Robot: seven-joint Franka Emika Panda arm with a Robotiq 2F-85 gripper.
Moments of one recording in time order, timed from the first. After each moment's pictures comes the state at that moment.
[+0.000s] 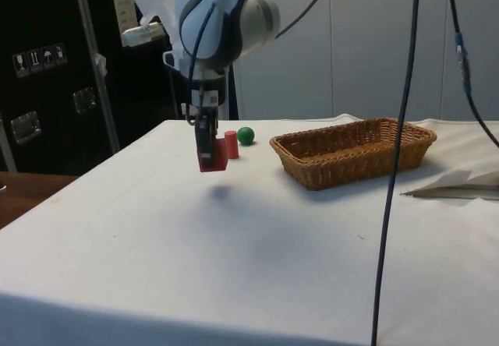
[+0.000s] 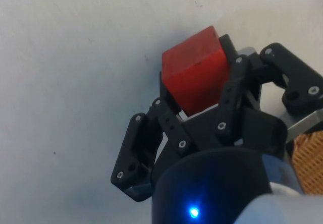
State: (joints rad) arm 0.54 0.50 -0.56 -2.13 0.35 2.68 -0.53
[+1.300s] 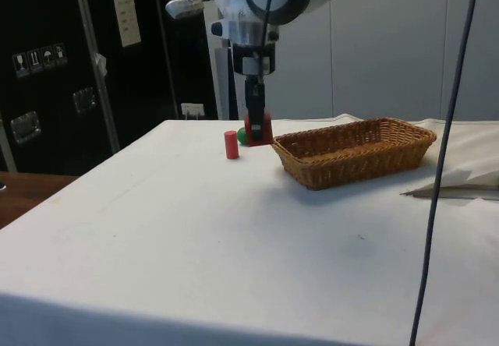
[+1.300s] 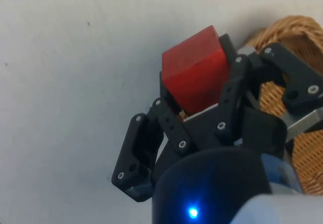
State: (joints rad) arm 0.54 0.17 -0.62 -2.43 0.13 2.68 -0.54
